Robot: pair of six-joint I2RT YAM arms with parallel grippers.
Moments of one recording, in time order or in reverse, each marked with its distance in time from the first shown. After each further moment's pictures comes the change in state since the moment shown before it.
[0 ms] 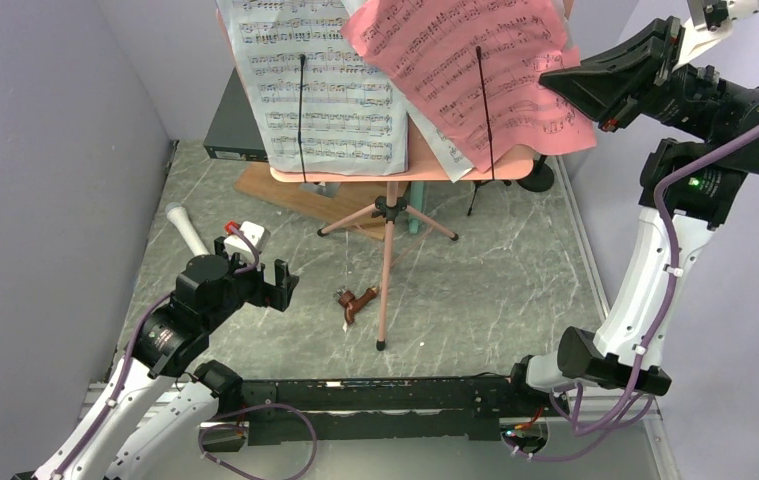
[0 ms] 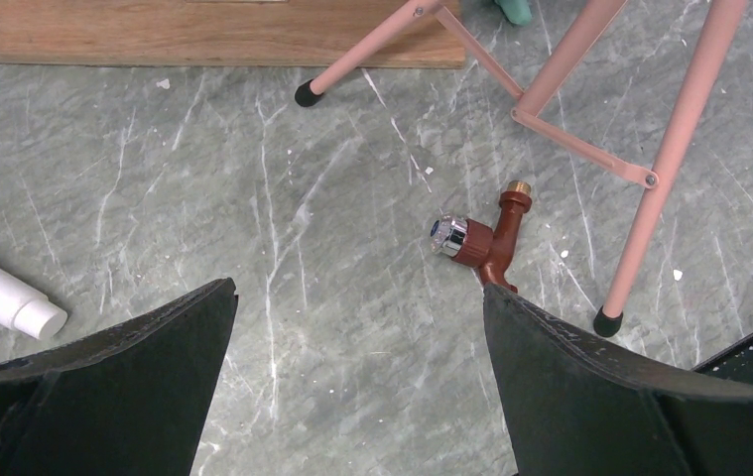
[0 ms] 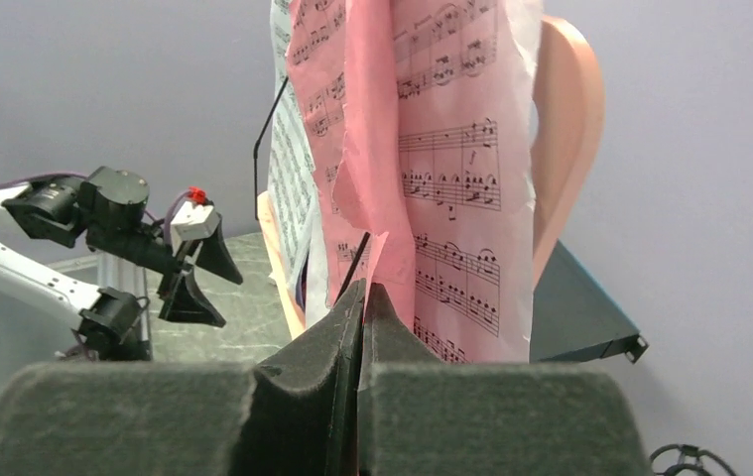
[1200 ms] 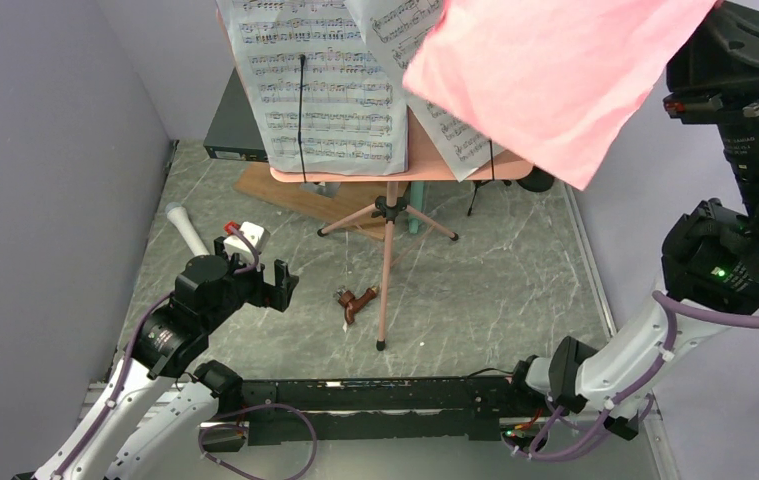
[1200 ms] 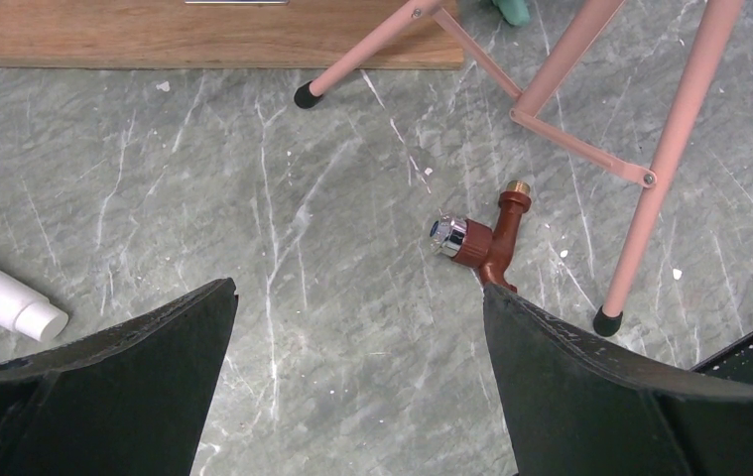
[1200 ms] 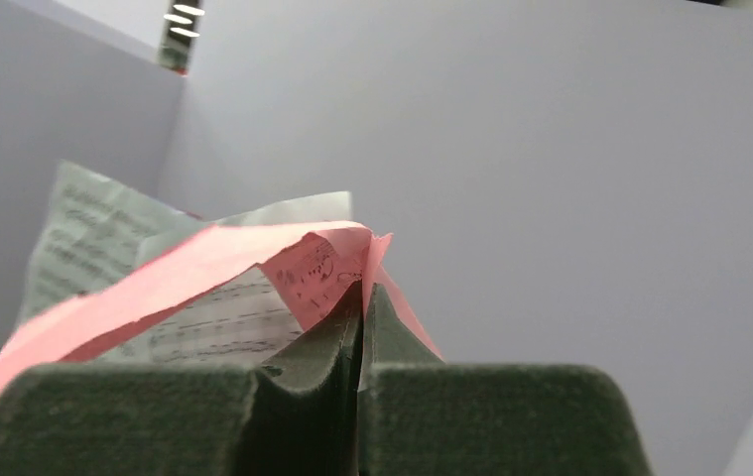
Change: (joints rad) left arm 0.000 -0.004 0.000 0.000 0.002 0.002; right arm -0.190 -0.052 0.364 -0.200 0.545 -0.232
